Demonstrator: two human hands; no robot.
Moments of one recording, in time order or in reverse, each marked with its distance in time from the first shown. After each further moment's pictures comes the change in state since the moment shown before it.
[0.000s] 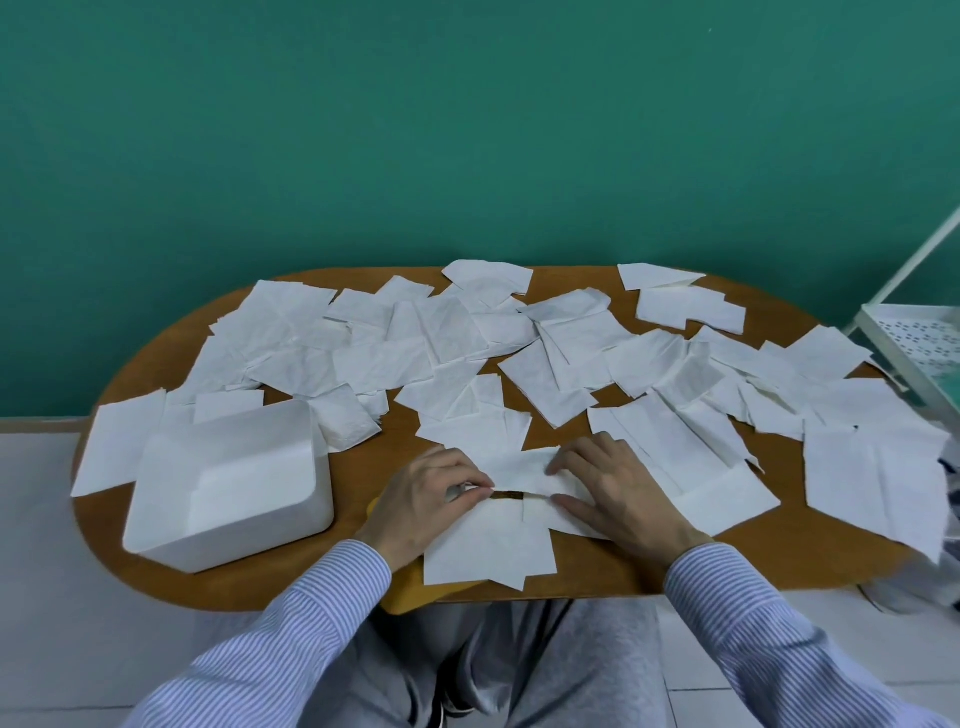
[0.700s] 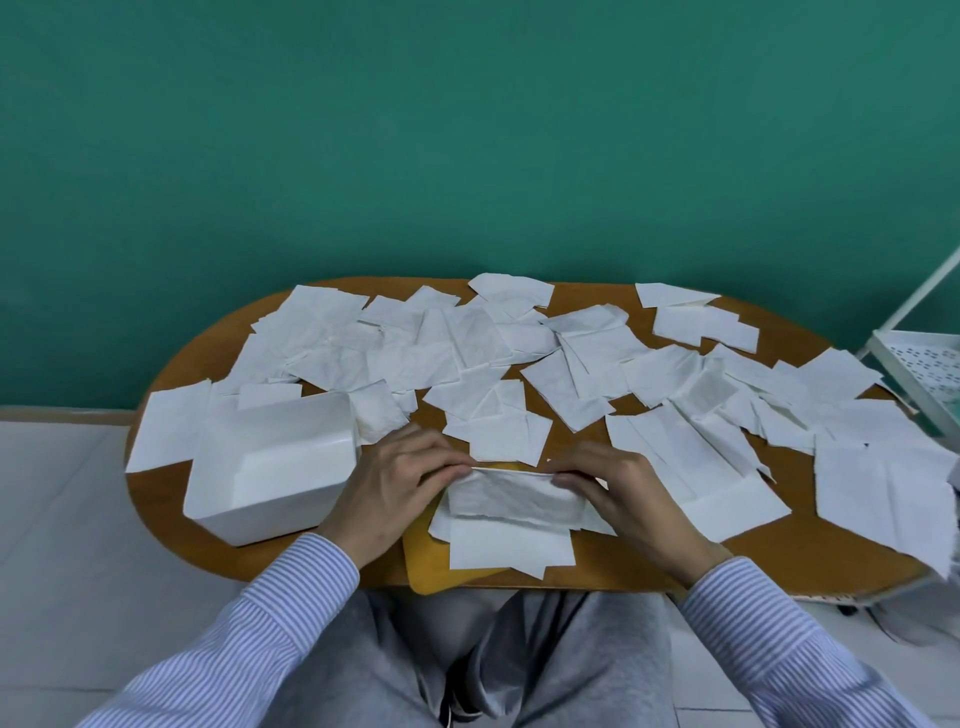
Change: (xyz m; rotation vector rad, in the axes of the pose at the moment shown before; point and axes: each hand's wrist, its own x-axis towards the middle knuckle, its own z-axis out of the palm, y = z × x) left_hand -0.034 0.015 -0.073 0.073 0.129 0.097; right_hand 0.010 -0.064 -0.054 0.468 0.106 0.038
